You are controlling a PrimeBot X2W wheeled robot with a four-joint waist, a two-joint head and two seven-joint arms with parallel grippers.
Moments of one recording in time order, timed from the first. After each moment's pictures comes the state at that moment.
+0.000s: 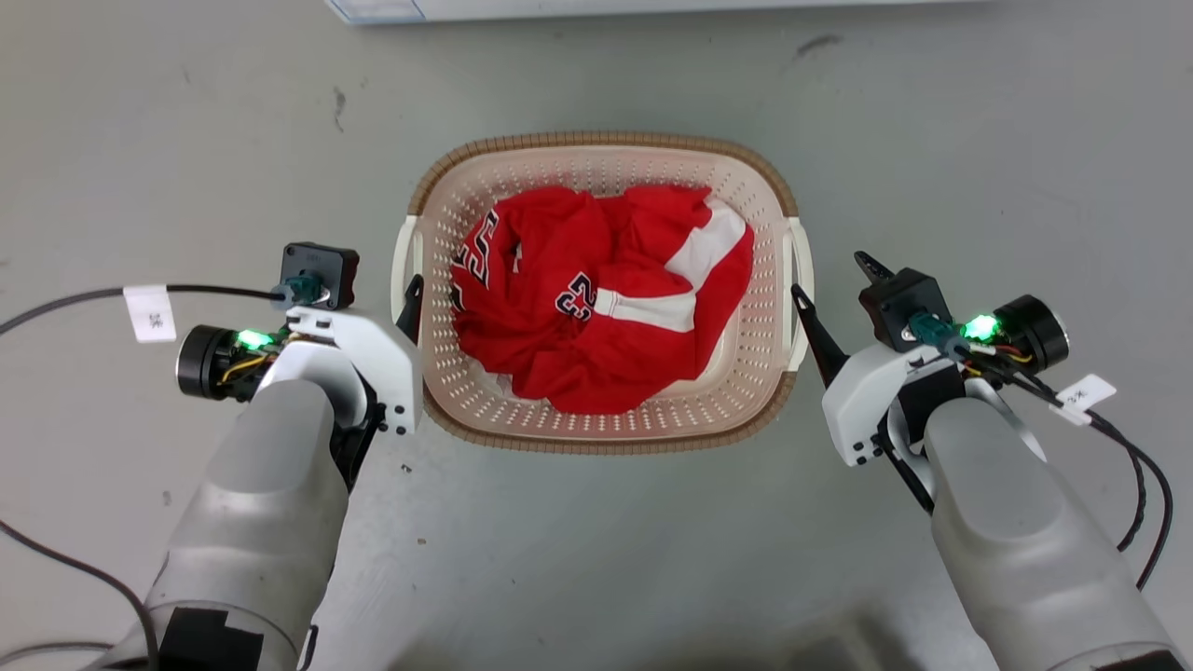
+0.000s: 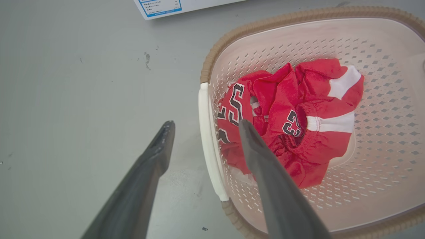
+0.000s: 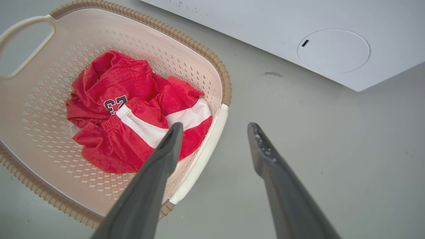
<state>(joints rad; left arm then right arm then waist) -0.86 0.16 -0.19 1.16 -0.14 -0.13 -0.19 -0.71 -0.05 0.15 0.93 -0.21 0.13 -0.26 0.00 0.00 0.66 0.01</state>
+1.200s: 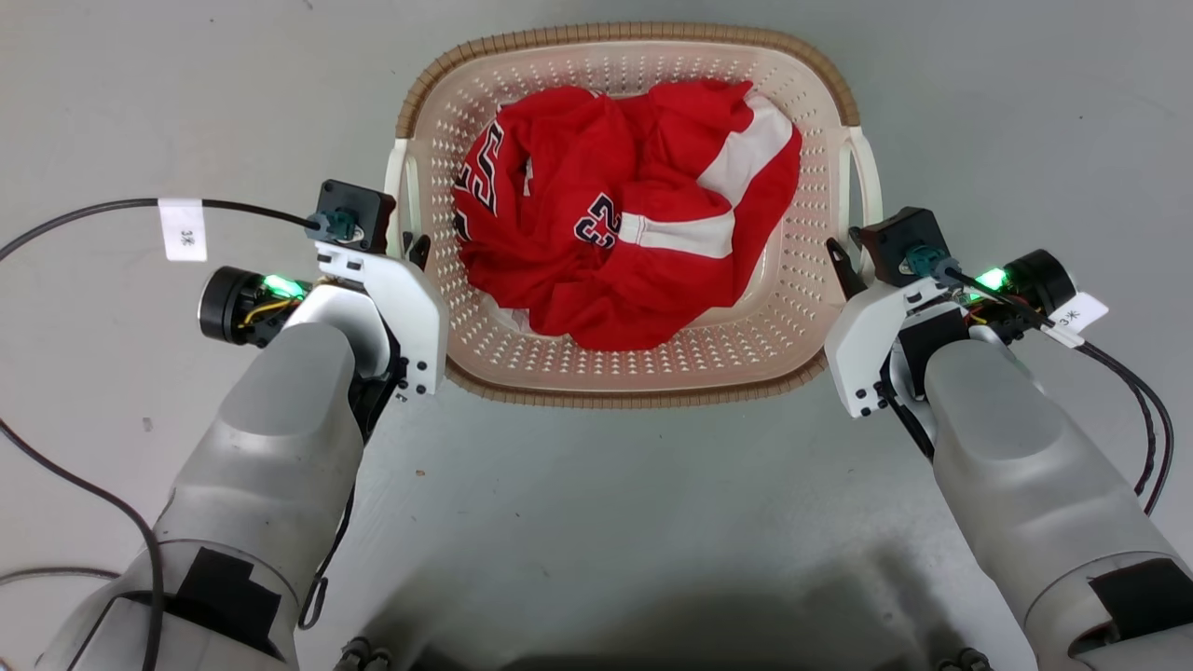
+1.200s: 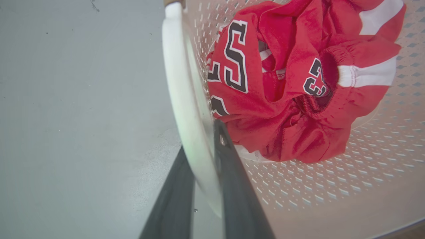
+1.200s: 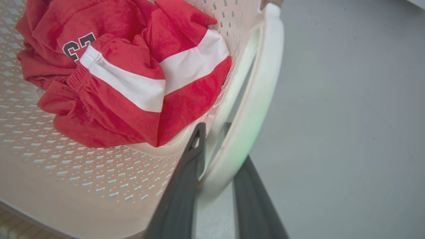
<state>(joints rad) -1.01 0.17 -0.54 1.25 -0.41 -0.13 -0.11 -0.95 -0.05 0.22 1.26 -0.15 0.13 -0.25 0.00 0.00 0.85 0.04</state>
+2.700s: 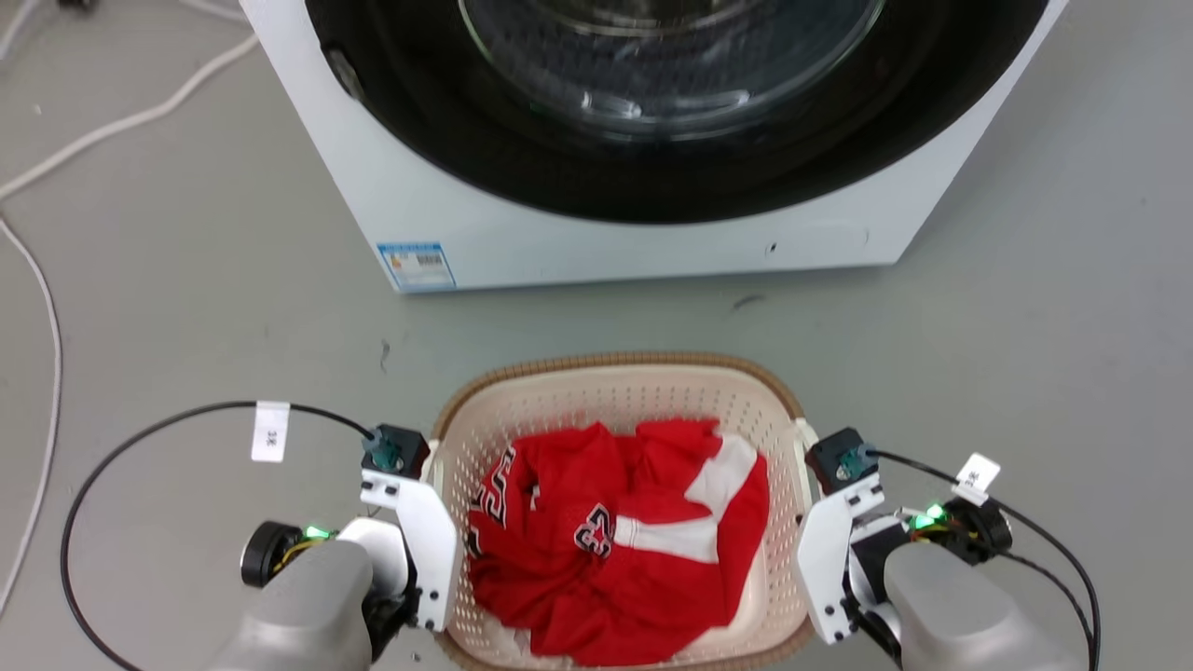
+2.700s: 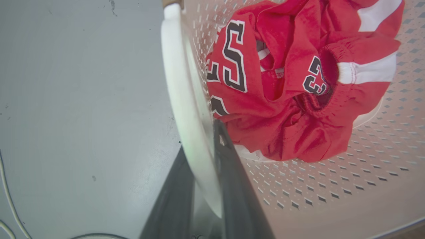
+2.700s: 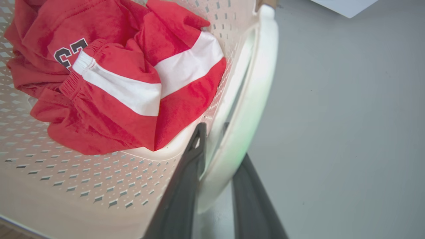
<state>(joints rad) -0.69 0.22 -0.90 1.17 -0.82 -0.13 0.16 -0.67 -0.05 0.66 1.28 0.34 0.13 0.02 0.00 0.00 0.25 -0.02</state>
